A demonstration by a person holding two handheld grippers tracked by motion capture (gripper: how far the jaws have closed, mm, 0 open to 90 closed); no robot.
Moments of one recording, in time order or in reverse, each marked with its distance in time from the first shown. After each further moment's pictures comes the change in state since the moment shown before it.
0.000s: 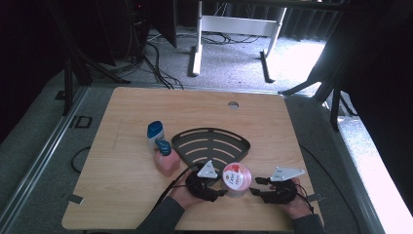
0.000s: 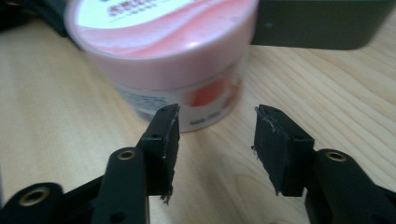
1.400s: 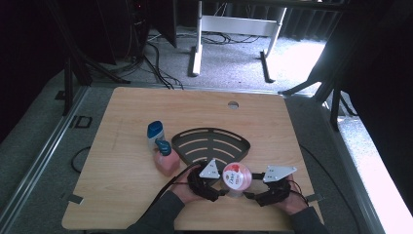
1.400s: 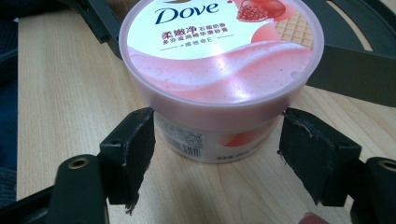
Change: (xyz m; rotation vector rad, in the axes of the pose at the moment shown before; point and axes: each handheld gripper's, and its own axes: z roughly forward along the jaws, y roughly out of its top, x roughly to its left) left arm 0.002 0.010 0.001 -0.005 0.010 0.126; right arm 0.005 0.018 0.011 -0.003 0.082 -0.165
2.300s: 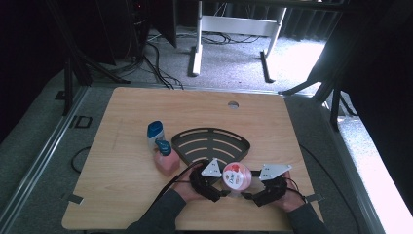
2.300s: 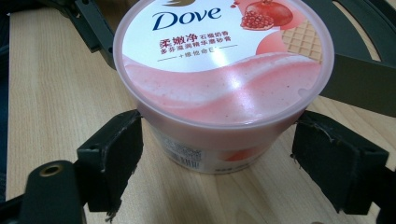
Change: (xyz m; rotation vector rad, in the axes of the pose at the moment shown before) left arm 0.004 0.002 0.007 -0.001 -0.023 -0.007; right arm -0.001 0.009 0.008 0.031 0.000 -0.026
